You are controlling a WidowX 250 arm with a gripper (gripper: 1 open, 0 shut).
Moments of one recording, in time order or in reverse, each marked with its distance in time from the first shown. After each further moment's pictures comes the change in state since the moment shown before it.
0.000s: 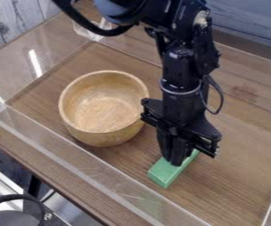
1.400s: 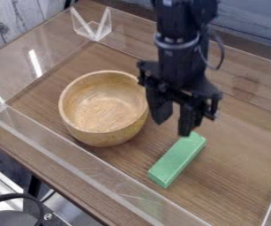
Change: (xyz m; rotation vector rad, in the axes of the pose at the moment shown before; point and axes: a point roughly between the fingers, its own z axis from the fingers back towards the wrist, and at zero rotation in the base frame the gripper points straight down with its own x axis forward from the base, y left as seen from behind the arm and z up) arm 0.006 0.006 0.041 0.003 -0.058 -0.009
